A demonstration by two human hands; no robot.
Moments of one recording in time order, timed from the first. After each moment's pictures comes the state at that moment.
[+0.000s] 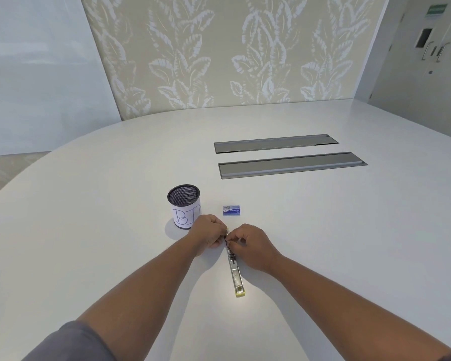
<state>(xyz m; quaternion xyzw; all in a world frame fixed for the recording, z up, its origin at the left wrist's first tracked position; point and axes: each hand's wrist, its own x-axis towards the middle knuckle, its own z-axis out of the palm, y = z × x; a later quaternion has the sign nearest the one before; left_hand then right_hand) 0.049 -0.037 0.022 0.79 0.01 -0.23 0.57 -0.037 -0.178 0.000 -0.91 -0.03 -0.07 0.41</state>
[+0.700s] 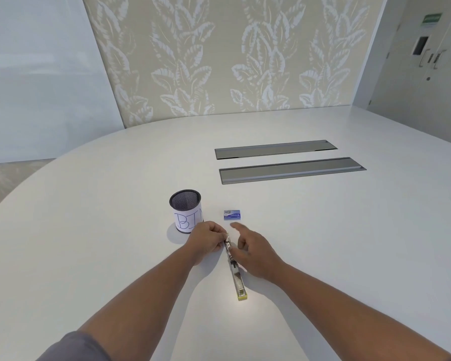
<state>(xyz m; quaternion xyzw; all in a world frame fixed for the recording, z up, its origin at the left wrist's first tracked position) 0.041 -0.027 0.014 0.78 -0.03 -0.21 0.59 -0.049 -0.178 0.002 -0.91 -0.03 -0.08 0.40</state>
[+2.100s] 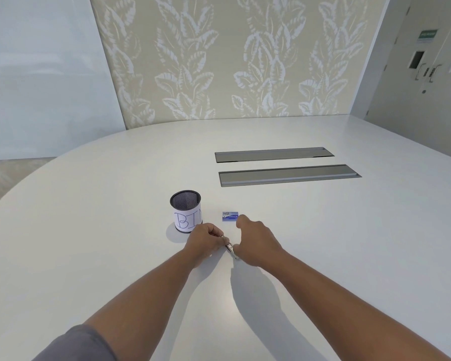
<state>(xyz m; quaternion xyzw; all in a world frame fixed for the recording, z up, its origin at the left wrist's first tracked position) 0.034 -0.022 0.006 0.82 -0.06 -0.17 0.54 -0.069 -0.158 0.081 -0.97 0.09 0.00 0.22</state>
